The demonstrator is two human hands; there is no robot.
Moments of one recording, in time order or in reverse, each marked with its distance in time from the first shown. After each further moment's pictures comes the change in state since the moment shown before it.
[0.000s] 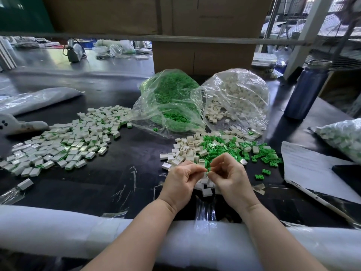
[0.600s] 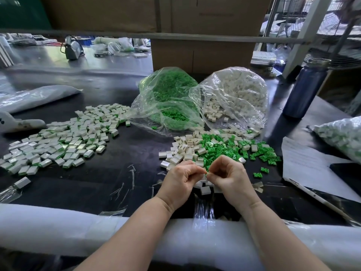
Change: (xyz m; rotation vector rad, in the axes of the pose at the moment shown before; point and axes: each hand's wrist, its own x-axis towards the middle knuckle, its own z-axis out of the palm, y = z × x) left_hand -0.001 0.002 -0.003 0.006 -0.076 0.025; right_hand 0.000 0.000 -0.005 -0.009 -0.065 0.003
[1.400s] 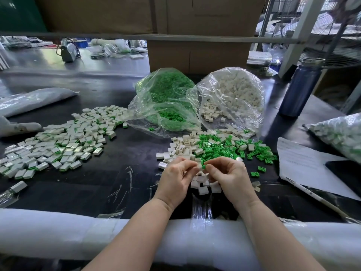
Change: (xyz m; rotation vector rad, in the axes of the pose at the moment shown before) left_hand 0.002 -0.001 0.002 0.080 0.122 -0.014; right_hand -0.001 -0.003 -0.001 0.131 0.088 0.060
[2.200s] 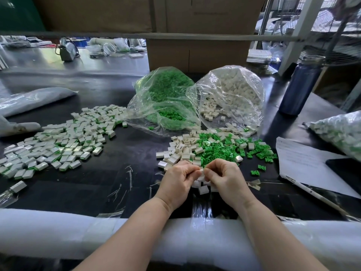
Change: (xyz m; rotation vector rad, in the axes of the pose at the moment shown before) left_hand -0.001 -0.002 0.002 -0.044 -0.114 -0.051; right_hand 0.002 0.006 0.003 -0.270 -0.054 0.013
